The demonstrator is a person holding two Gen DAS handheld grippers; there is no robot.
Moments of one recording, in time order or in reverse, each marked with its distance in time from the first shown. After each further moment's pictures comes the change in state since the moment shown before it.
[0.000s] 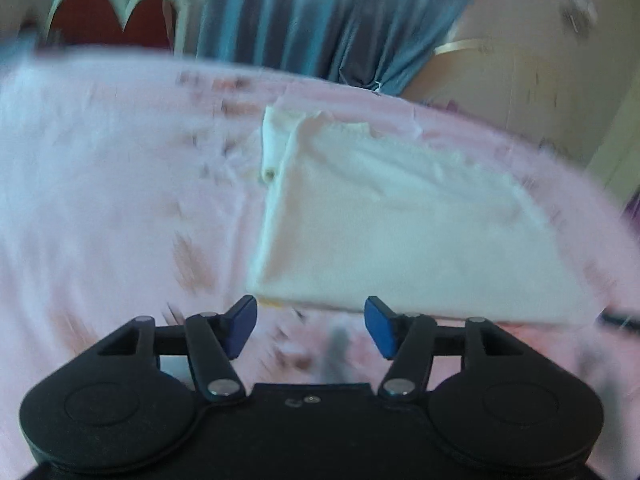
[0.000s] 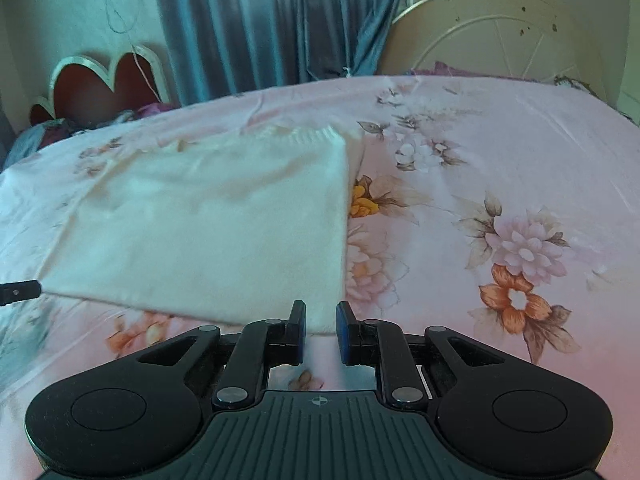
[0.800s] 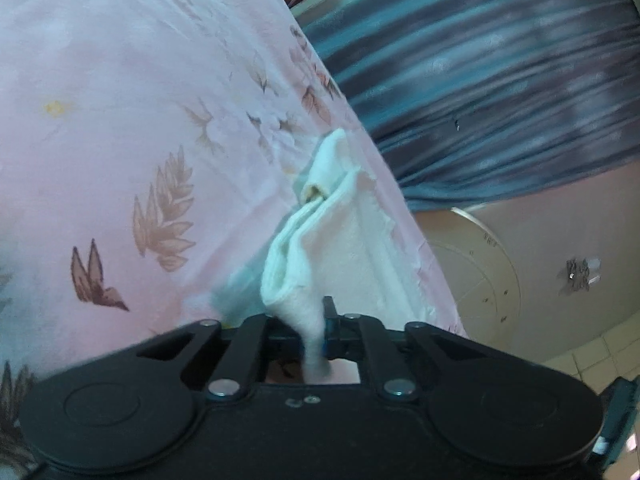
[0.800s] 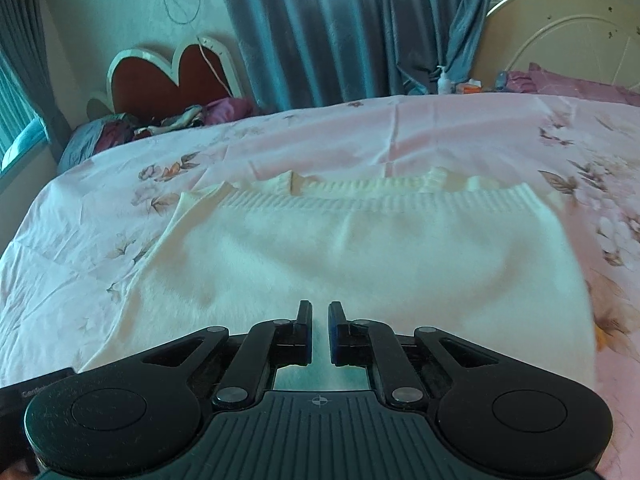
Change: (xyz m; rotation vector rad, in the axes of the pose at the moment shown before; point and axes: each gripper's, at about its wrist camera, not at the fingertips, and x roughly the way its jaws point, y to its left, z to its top) left arm 0.070 0.055 -0.011 -0.692 -0.192 -0.249; right arm 0.143 0.115 0.099 -0.056 0.057 0.195
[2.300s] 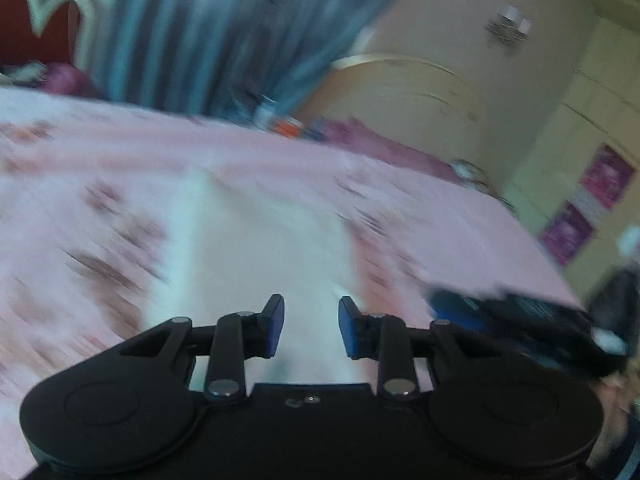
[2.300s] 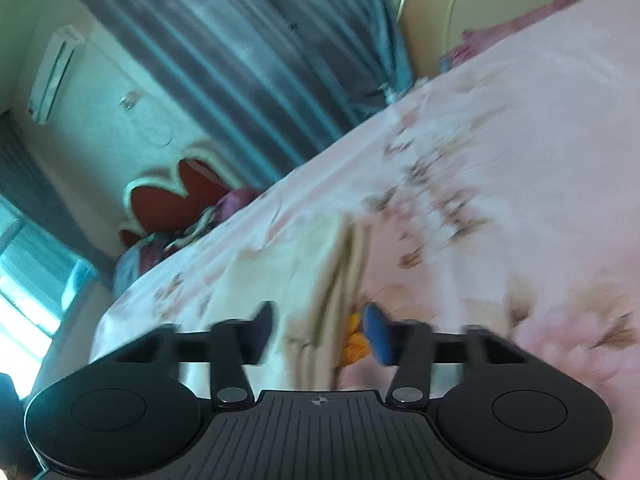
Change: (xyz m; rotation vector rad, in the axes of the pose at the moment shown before) left arm 0.038 -0.236 -0.113 0.757 0.199 0.063; right arm -0.119 -0.236 -0.017 0.367 -0.123 0.266
